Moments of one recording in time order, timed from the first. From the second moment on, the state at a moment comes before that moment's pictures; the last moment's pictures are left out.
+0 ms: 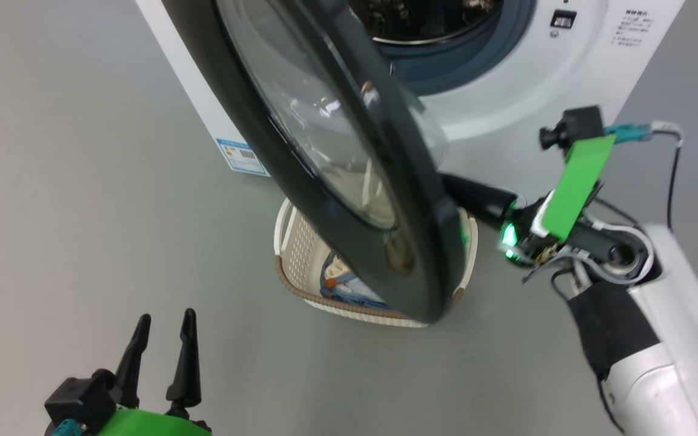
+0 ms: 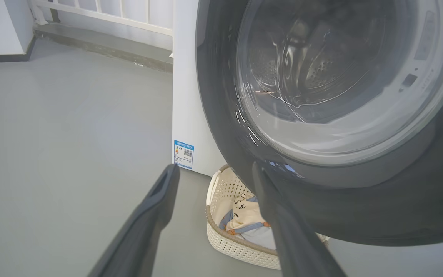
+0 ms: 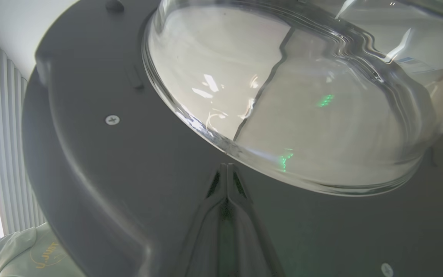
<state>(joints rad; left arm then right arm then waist) -0.04 0.03 -0.08 0.14 -0.38 -0.13 -0.25 -0.69 -0.12 0.14 0.40 1.53 0.13 0.83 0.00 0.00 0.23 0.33</state>
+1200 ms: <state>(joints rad) -0.02 0.04 -0.12 0.15 -0.38 -0.13 -0.25 -0.61 -0.09 0.58 0.40 1.70 0.13 0.52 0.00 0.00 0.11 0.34</state>
